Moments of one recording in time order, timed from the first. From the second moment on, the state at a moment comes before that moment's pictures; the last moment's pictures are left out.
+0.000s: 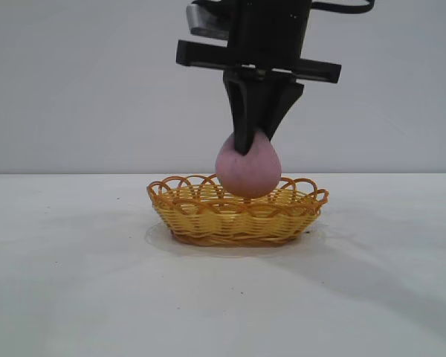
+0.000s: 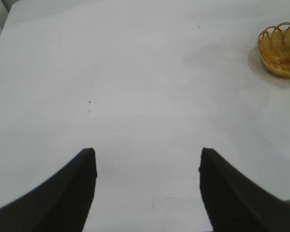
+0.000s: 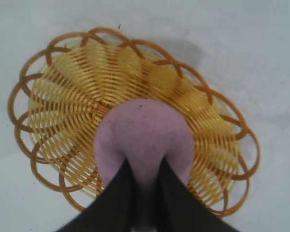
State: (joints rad) left arm -0.01 -0.02 -0.49 -0.04 1.12 0.08; right arm 0.63 2.03 -1.54 0.06 0.95 0.06
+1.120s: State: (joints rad) left arm -0.01 -0.02 -0.49 -0.04 1.12 0.08; right arm 0.35 1.96 -1.63 -0.06 1.09 0.09
